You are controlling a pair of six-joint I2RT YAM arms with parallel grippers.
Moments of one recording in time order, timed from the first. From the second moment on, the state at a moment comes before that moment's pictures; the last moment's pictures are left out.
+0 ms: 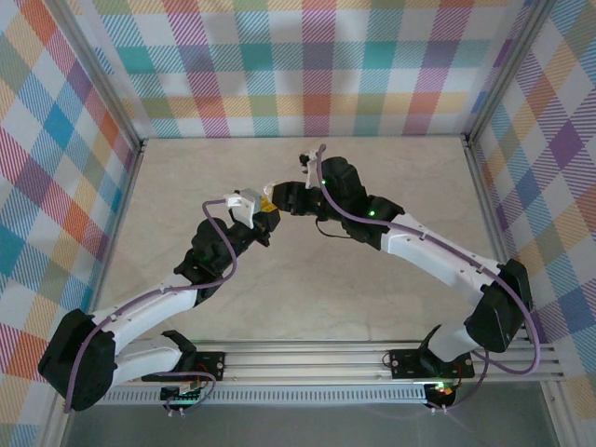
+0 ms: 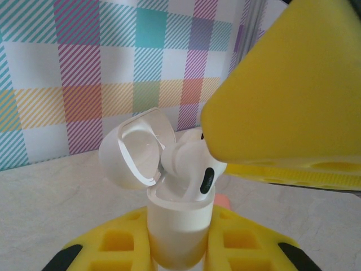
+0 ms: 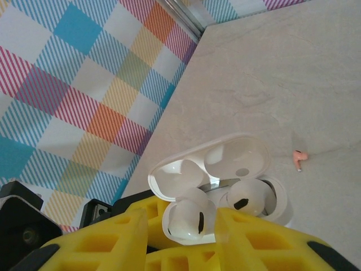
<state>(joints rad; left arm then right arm) -0.62 1.11 0.55 0.57 0.04 -0.13 0.82 1.48 1.34 -0.24 -0.16 0.70</state>
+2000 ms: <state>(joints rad) -0.62 1.11 0.70 0.33 0.59 -0.10 0.75 1.31 1.57 -0.96 -0.39 0.10</state>
